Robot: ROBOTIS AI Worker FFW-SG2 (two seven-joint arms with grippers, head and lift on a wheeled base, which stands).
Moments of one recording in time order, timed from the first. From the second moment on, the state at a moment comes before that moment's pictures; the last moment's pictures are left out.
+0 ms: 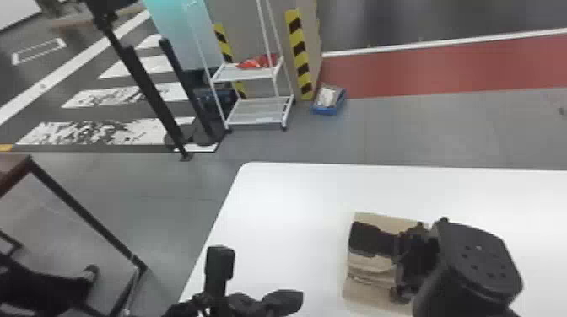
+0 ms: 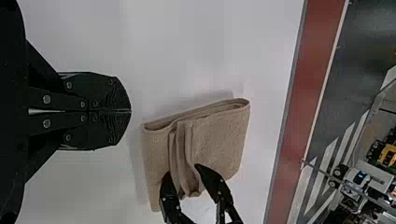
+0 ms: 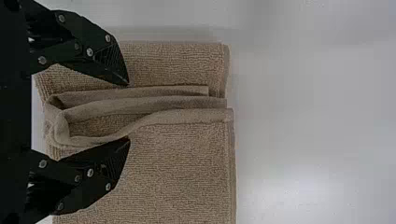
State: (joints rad) left arm 0.54 0.29 0.16 -2.10 0.33 0.84 -0.48; right arm -0.28 0.00 0.72 -1.33 1.00 0.73 1.08
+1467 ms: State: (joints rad) left arm 0.59 0.29 0.05 -2.13 0.34 0.62 -0.54; right arm -0.23 0.00 0.57 -1.55 1.01 0.81 1.12
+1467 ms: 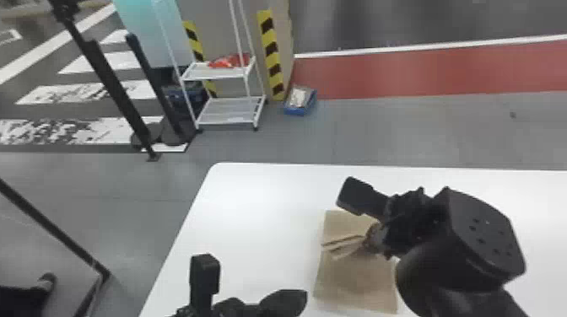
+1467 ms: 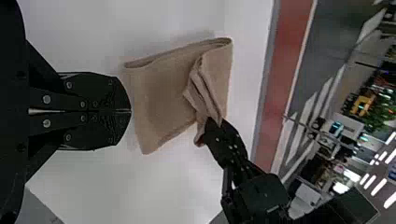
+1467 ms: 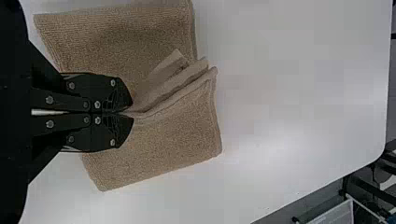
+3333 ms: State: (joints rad) left arm 0.37 0.24 -0.41 -1.63 -0.04 0.08 -0.17; right arm -0.15 0.00 0.54 -1.69 1.01 0.71 1.17
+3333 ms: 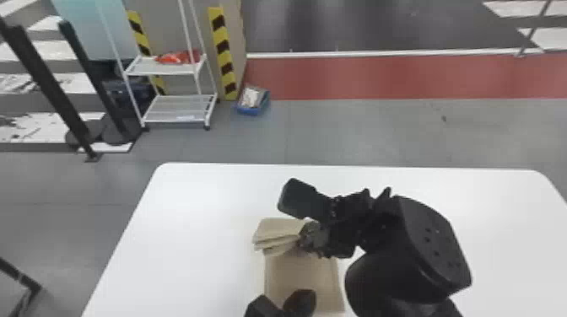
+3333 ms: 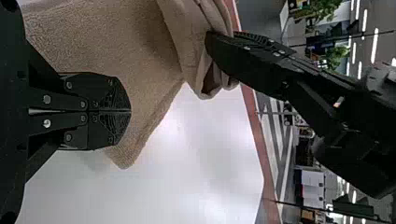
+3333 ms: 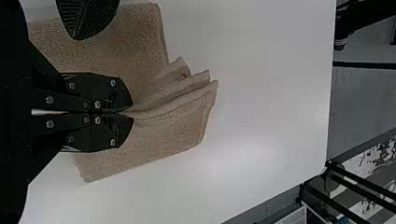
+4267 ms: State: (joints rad) left arm 0.36 0.22 -0.47 -1.58 -0.16 0.12 -0.10; right arm -0.06 0.00 0.53 -1.85 1.07 0.73 1.22
